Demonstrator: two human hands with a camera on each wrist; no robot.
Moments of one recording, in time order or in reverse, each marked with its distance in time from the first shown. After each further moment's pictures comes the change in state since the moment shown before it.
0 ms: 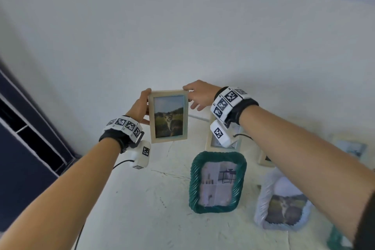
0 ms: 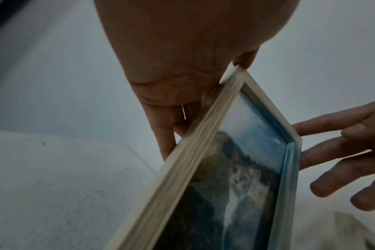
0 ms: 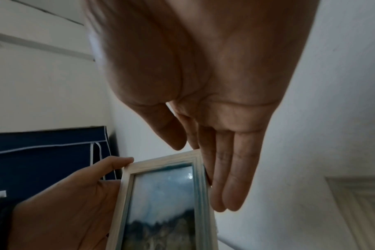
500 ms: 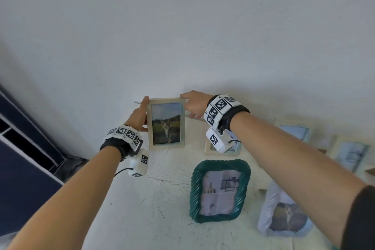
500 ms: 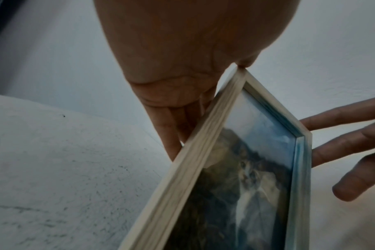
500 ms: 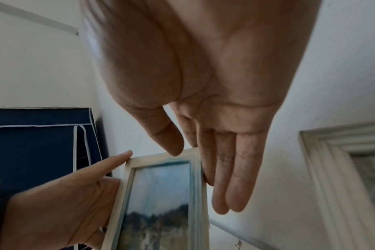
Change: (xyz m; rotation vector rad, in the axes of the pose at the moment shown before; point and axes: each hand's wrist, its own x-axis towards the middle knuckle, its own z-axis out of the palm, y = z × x) left_hand 0.048 -0.036 0.005 0.004 -0.026 -0.088; right_hand 0.044 0.023 0.020 -0.160 0.006 0.084
